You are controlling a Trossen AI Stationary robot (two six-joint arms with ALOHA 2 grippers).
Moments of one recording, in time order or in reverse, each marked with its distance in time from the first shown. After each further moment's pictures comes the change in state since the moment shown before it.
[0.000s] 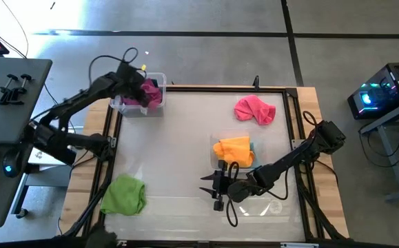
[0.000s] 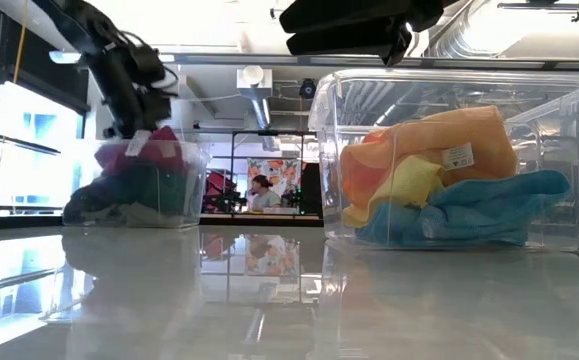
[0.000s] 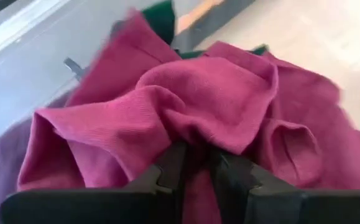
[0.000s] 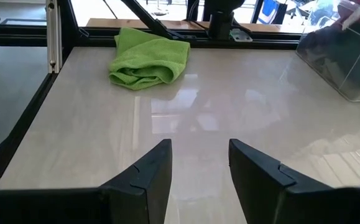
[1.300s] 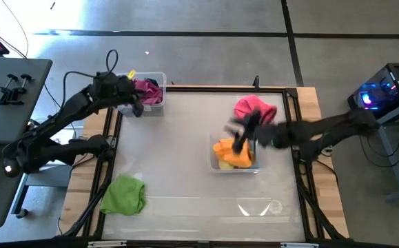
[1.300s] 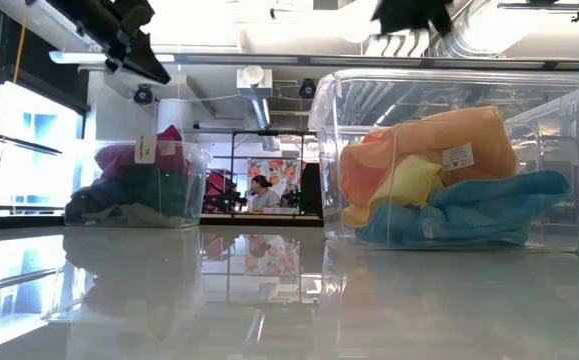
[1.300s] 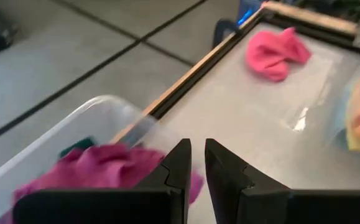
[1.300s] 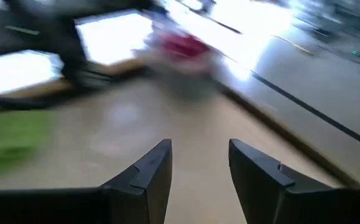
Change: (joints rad) left arm -0.315 -0.453 -0.007 0.025 -0.024 -0.094; right arm -0.346 -0.559 0.002 -0.569 0.080 0.124
